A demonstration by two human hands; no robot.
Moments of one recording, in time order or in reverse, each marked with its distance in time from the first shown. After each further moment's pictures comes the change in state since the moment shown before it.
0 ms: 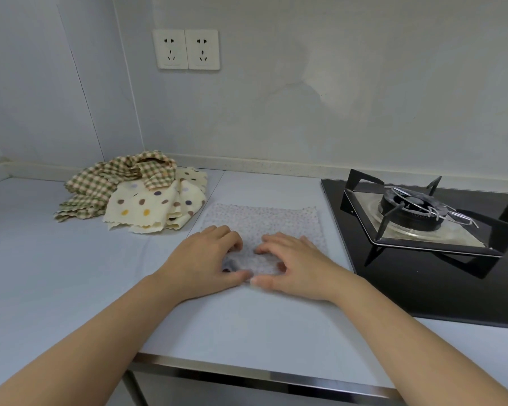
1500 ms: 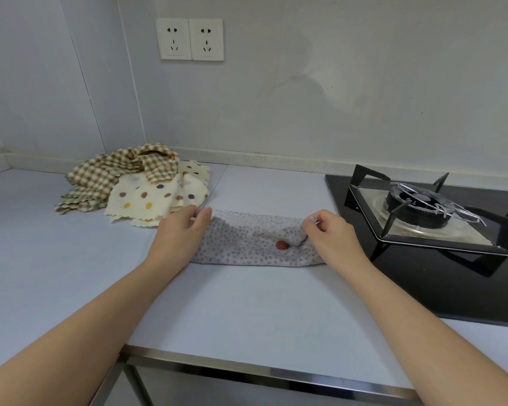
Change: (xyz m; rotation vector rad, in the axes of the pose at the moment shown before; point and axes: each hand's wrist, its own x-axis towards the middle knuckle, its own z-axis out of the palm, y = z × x) left_hand 0.003 -0.010 -0.020 -0.548 0.282 -0.682; right_hand 0.010 0.033 -0.007 0.500 0.563 0.405
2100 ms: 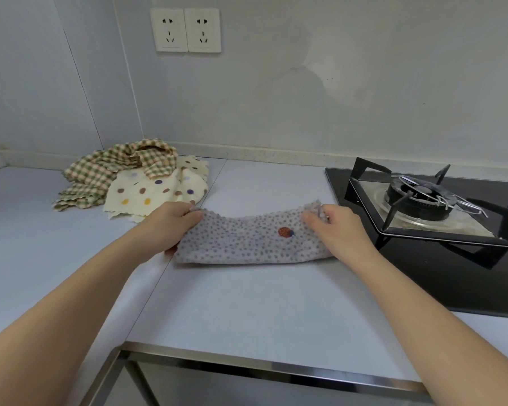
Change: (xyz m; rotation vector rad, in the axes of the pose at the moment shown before) left_hand 0.014 0.004 -0.030 -0.020 -0.342 -0.144; right_hand 0.004 0.004 -0.008 -0.057 0.013 -0.051
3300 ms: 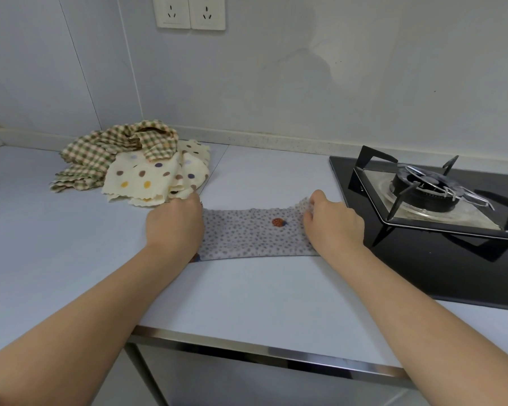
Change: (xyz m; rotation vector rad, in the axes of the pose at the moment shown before) left_hand -0.002 -0.017 0.046 0.956 0.488 0.088; right_hand -0.003 -0.010 0.024 -0.730 0.012 -0.017
